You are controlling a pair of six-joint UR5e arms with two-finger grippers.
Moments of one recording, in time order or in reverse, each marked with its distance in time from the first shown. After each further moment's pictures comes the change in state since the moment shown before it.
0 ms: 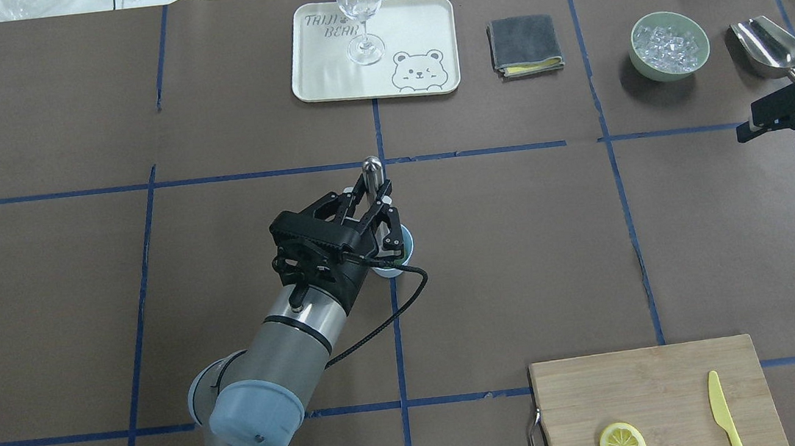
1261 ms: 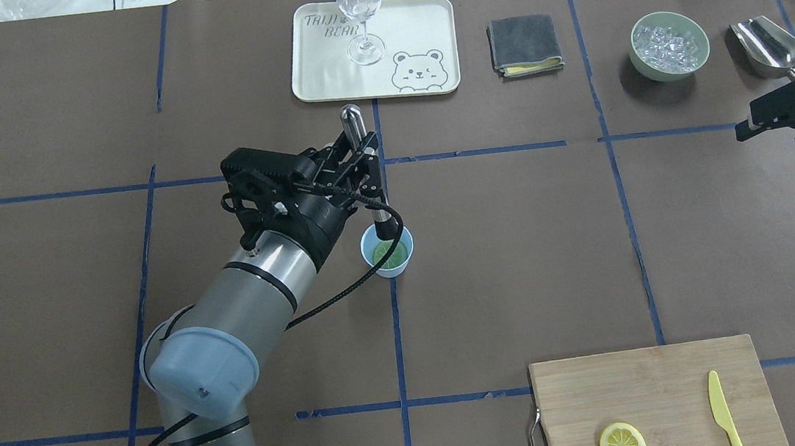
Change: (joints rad) left arm -0.057 0.030 -0.104 0.031 -0.061 -0.134; right arm 0.001 0.002 0.002 0.000 0.000 -0.013
